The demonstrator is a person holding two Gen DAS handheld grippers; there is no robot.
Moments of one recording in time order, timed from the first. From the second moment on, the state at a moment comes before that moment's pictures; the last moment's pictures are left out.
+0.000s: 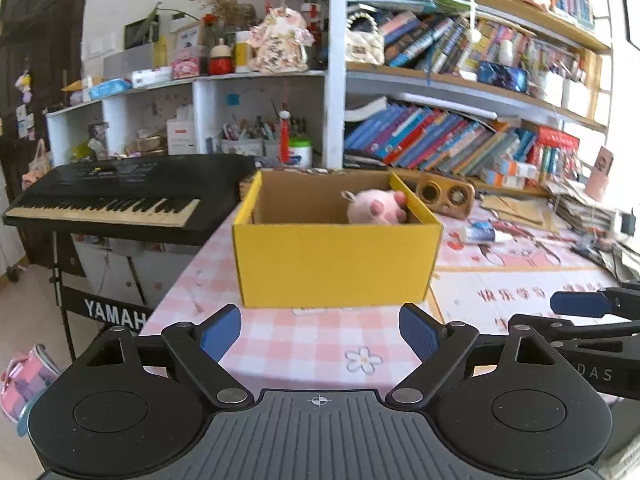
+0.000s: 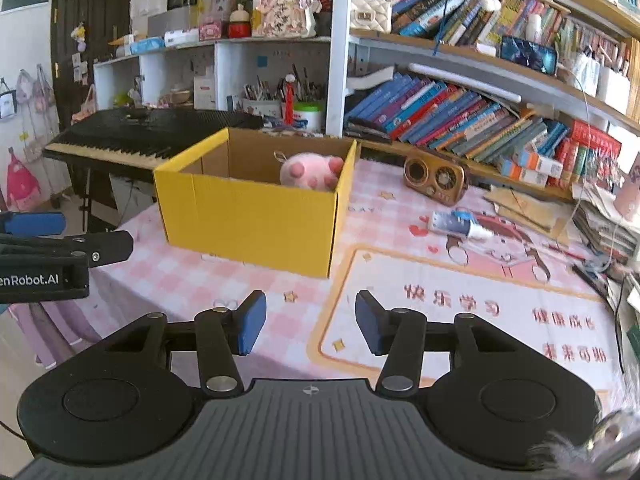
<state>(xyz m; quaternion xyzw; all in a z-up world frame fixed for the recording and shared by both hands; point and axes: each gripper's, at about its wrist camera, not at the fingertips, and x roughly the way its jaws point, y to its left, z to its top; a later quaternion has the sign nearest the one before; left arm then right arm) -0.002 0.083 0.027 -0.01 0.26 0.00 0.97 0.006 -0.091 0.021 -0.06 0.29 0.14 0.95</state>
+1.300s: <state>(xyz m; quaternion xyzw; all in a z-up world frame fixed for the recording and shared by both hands) 0.031 -0.008 0.007 0.04 0.30 -0.14 0.94 0.008 -0.166 0.006 -0.02 0.33 0.02 0.94</state>
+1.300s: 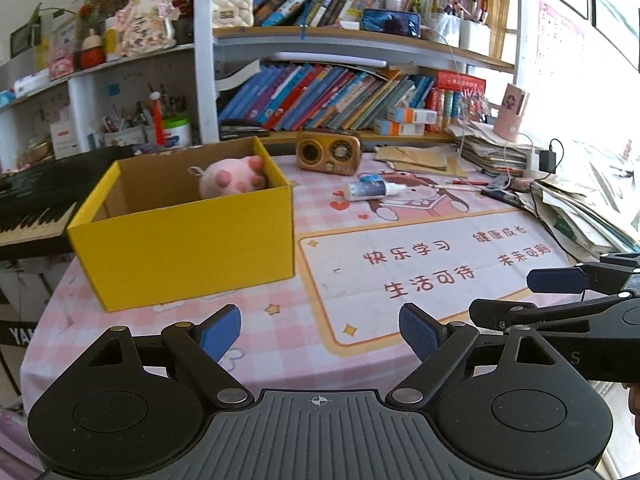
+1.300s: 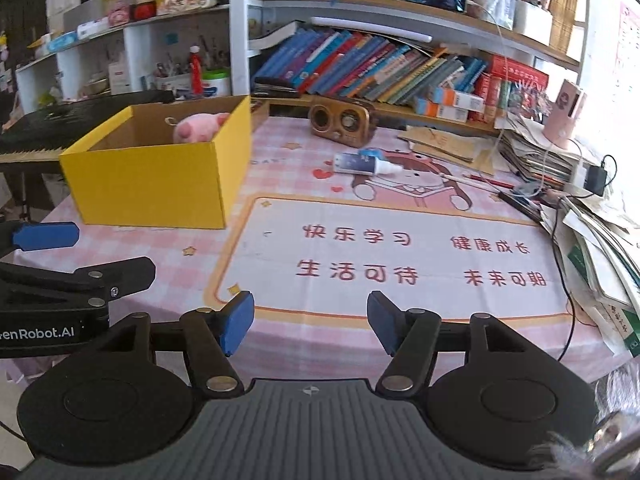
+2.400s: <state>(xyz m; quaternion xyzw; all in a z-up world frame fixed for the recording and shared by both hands) 0.133 -0.106 -0.010 0.03 0.33 -0.16 0.93 0.116 -0.266 -0.008 -0.02 0.37 0.01 0.93</state>
